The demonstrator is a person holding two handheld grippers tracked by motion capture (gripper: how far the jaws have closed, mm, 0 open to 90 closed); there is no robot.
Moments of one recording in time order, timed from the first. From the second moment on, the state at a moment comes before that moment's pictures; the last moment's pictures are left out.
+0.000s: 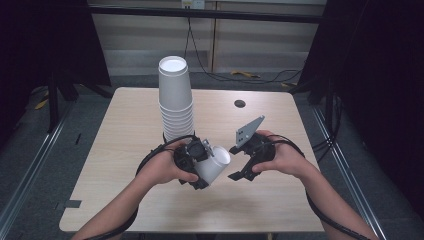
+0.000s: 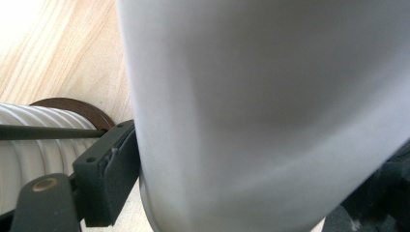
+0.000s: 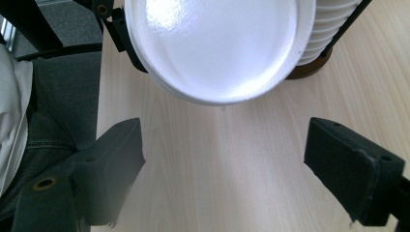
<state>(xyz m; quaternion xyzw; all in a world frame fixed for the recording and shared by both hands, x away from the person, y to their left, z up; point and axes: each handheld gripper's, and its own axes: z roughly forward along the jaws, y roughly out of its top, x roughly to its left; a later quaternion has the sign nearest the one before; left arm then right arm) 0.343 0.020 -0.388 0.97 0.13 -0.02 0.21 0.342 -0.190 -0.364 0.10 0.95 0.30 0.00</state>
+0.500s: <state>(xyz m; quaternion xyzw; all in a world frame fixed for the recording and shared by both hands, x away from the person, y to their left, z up) 0.341 0.015 -0.390 0.97 0.13 -0.03 0.21 0.343 -0.184 -0.361 0.10 0.95 0.29 0.00</state>
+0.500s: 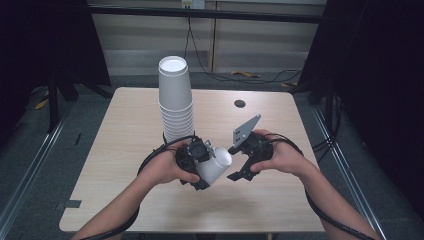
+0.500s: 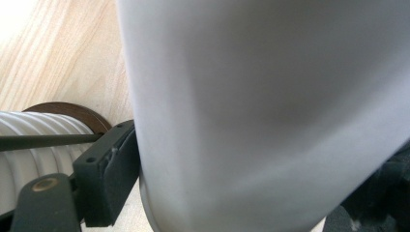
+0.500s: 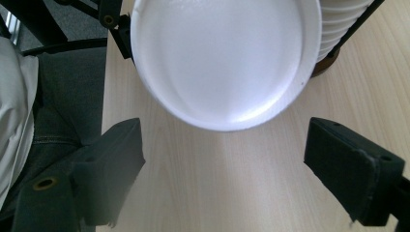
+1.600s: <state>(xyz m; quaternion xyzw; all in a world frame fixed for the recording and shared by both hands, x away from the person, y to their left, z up) 0.336 -0.001 -0.388 0.97 0.08 -0.02 0.22 0.343 -0.161 -0.362 0.09 0.95 0.30 -0.04</state>
